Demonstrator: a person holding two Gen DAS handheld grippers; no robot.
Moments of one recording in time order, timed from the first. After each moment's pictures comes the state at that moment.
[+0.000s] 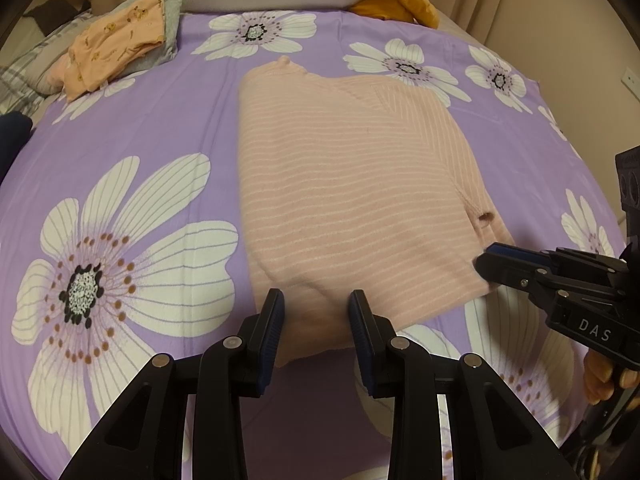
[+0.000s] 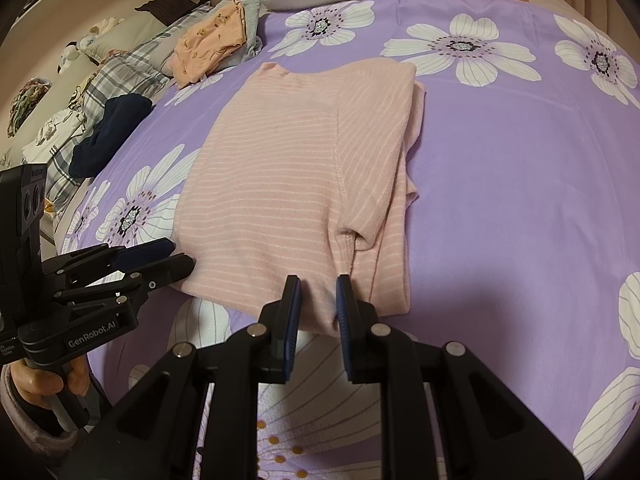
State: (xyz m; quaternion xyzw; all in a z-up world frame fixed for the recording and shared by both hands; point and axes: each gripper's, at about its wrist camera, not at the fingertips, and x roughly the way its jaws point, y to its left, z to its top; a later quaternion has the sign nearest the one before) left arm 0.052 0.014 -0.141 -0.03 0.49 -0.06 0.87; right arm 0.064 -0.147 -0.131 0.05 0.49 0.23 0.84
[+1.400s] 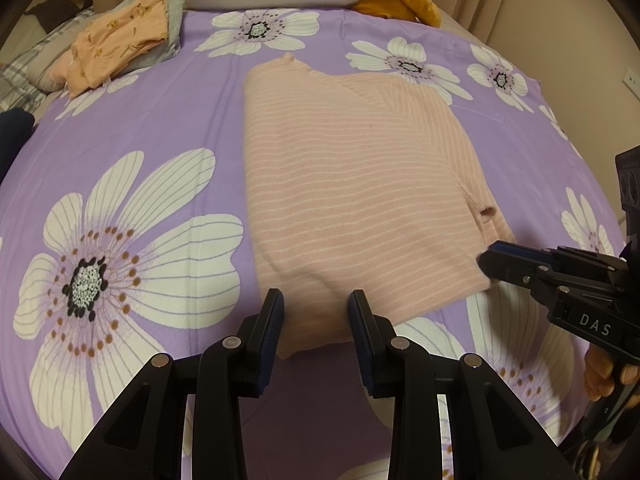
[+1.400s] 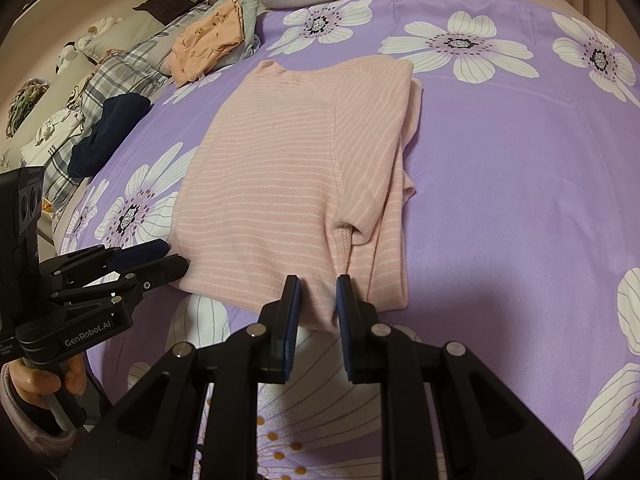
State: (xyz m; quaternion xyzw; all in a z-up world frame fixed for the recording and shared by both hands) left arm 0.049 0.019 -0.143 -0.03 0.49 -0.06 0.87; right arm 0.065 -0.152 -0.135 0.05 0.50 0.23 0.84
